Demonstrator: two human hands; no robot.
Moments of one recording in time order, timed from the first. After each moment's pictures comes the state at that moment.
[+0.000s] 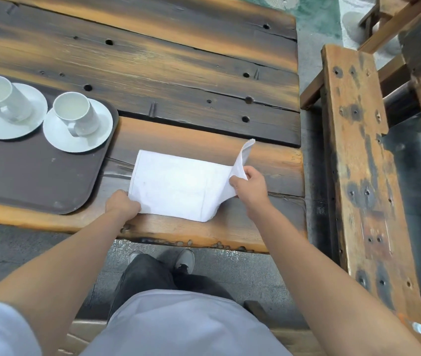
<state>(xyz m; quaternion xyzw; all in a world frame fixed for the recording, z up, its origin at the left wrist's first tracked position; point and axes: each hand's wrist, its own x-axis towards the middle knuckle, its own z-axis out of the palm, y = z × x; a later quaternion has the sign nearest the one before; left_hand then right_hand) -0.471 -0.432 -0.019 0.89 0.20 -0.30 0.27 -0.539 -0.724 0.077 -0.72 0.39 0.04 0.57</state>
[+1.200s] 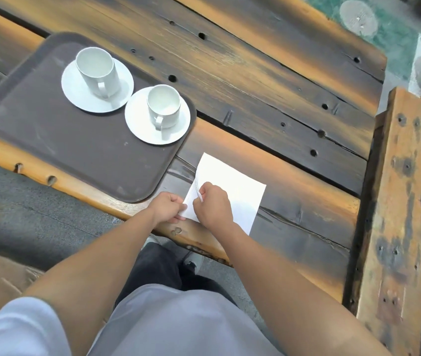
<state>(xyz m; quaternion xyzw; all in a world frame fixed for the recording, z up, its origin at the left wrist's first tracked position) -0.460 -0.375 -0.012 0.68 0.25 -0.42 0.54 -0.468 -0.513 0.044 -0.92 0.13 0.22 0.28</state>
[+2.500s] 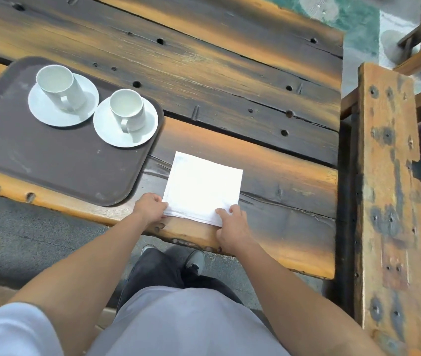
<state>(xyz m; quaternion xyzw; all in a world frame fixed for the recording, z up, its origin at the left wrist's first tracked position) -0.476 -0.392 -0.020 0.80 0.24 -0.35 0.44 -0.562 -0.615 0.015 -0.93 0.13 0.30 0.16</state>
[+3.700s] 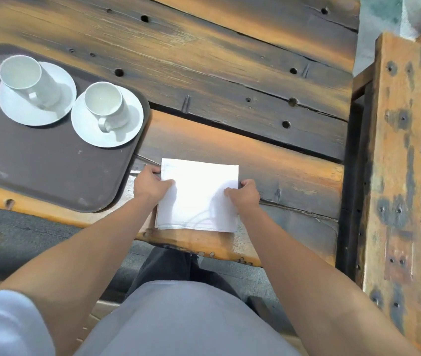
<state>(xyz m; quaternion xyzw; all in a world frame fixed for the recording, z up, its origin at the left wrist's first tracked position) -0.416 -0.447 -0.012 0.85 0.23 -0.25 0.39 -0.467 -0.669 0.006 -0.76 0.46 0.20 0.42</state>
